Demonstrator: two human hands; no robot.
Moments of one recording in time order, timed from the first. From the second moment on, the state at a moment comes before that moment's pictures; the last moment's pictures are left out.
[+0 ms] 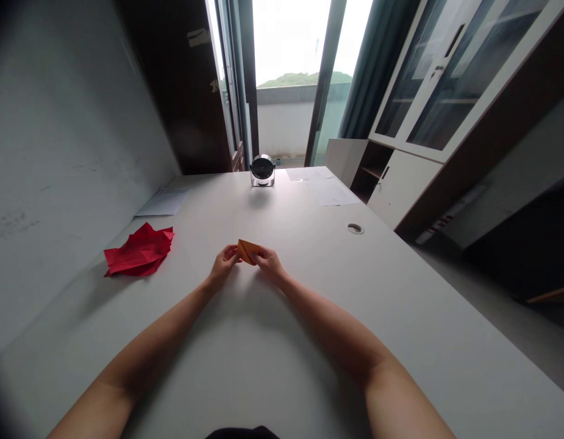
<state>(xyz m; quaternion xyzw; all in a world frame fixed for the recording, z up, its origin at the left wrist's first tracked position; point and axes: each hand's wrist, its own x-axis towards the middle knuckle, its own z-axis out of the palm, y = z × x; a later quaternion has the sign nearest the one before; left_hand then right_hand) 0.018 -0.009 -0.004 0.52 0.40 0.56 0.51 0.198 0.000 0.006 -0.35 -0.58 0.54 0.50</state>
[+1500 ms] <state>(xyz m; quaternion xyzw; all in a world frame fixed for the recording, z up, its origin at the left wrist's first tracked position) 0.018 -0.013 0.002 0.52 0.39 0.58 0.49 0.201 0.005 0.000 -0.38 -0.61 0.45 0.54</state>
